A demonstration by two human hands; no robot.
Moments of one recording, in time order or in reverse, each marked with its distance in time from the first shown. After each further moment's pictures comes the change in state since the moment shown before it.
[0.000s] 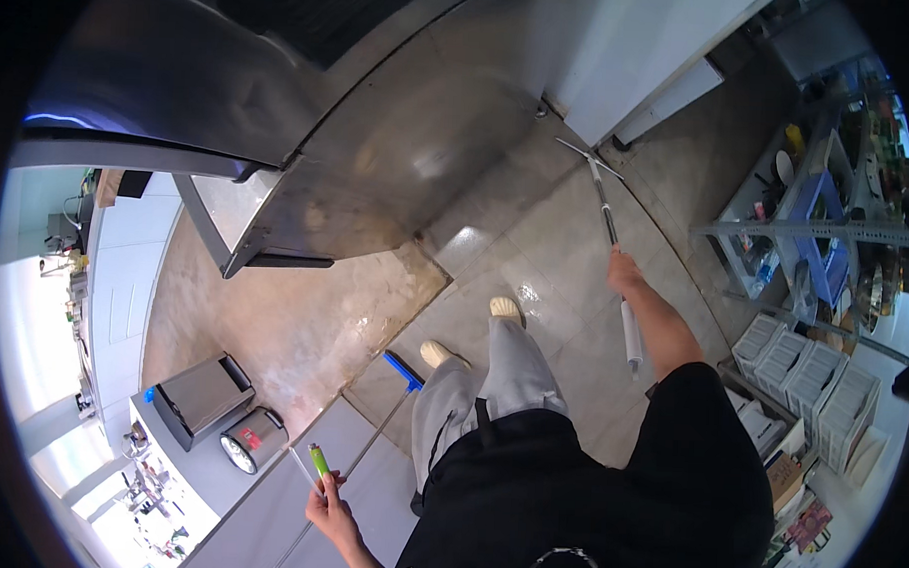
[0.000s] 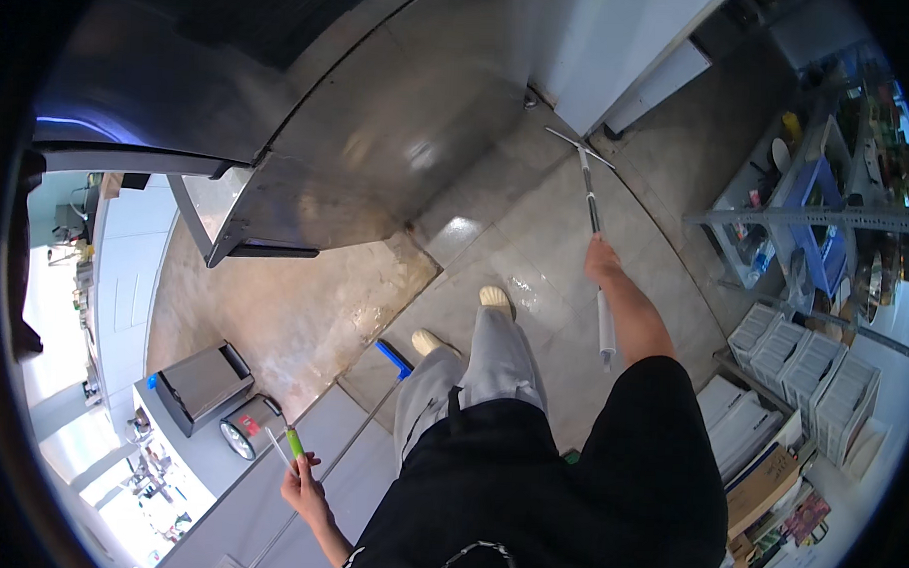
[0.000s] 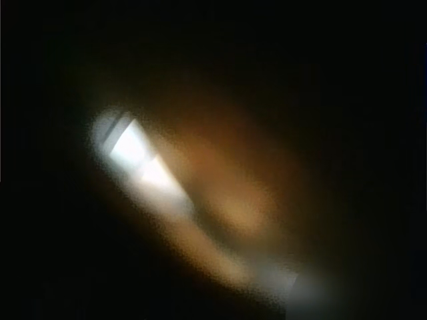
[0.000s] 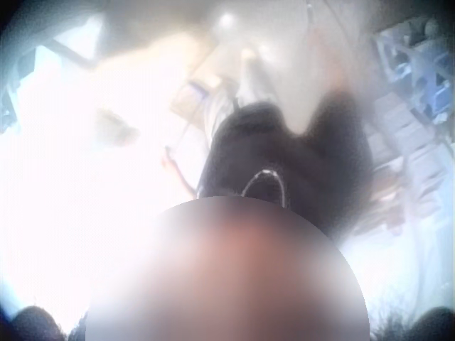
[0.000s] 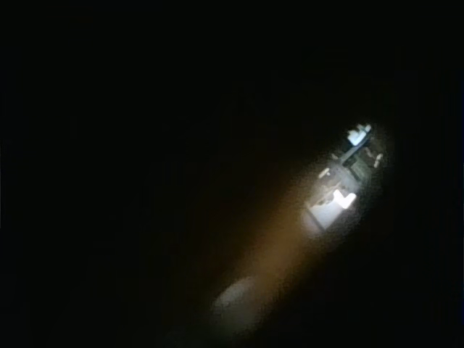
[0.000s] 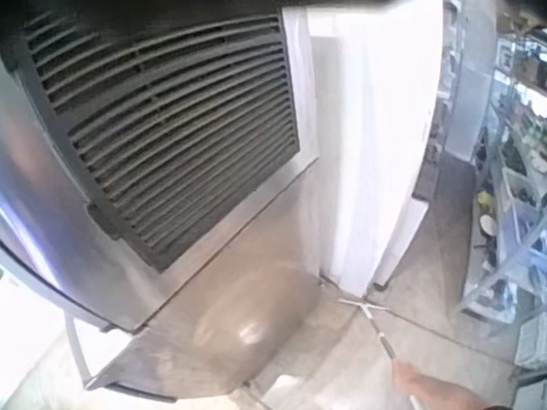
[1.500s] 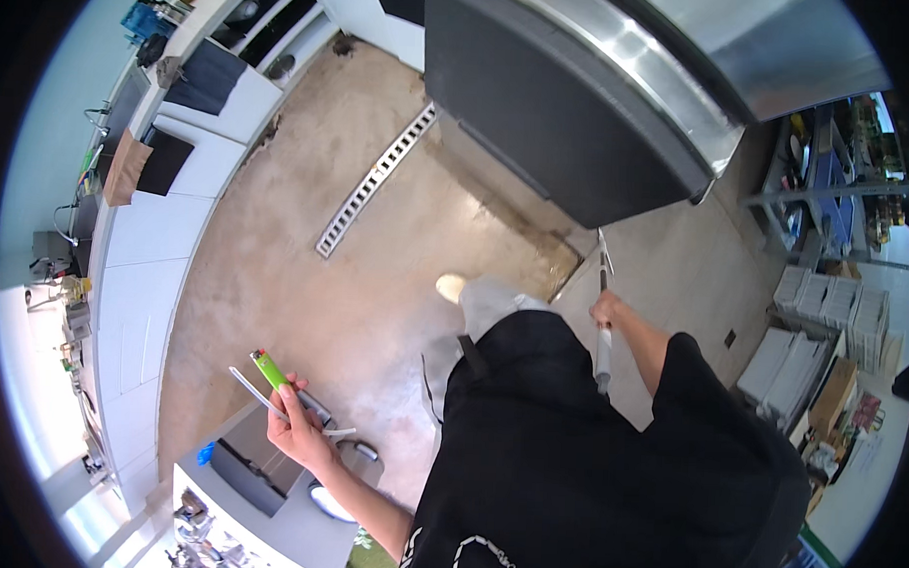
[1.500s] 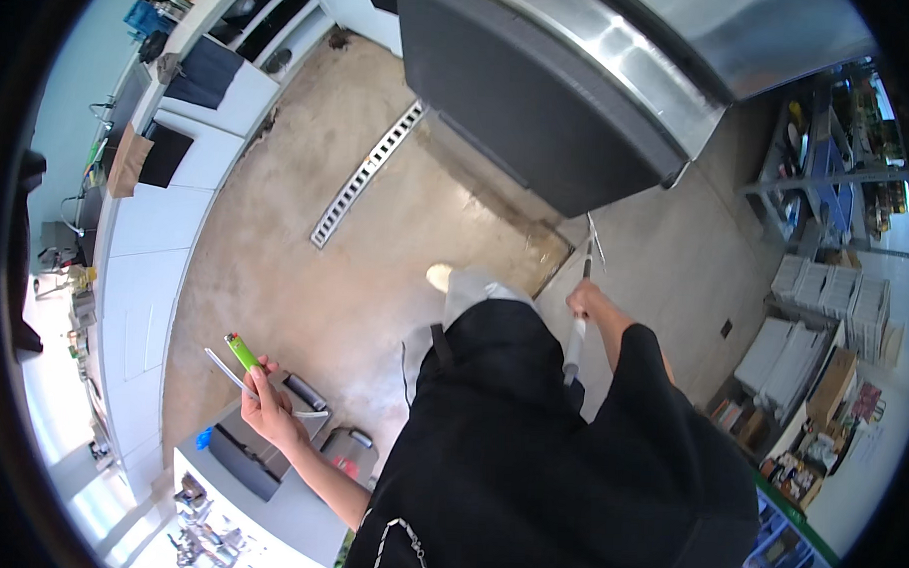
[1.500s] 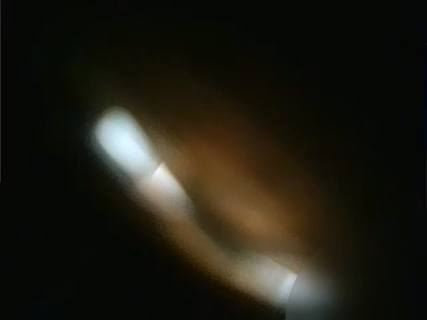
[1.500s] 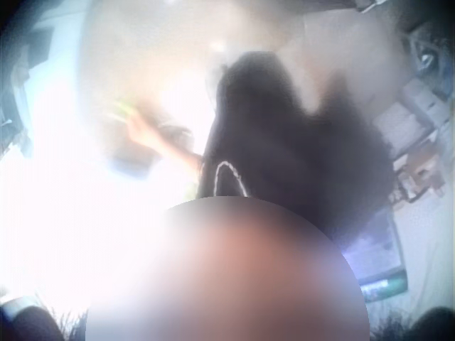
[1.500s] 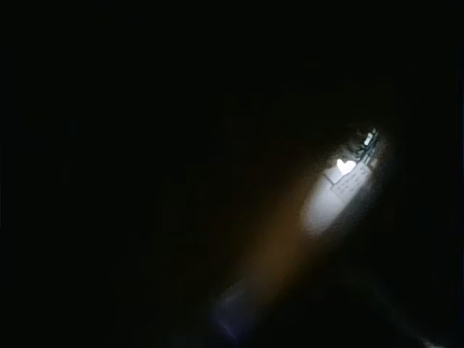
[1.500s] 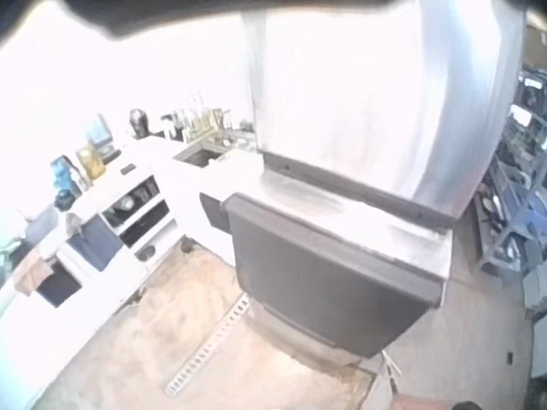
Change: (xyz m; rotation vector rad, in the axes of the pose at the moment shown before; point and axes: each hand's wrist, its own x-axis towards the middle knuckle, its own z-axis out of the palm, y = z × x) left_hand 0.683 0.027 -0.324 -0.428 -0.092 0.327; right_hand -0.276 -0.626 0.256 0.395 -0.423 0.385
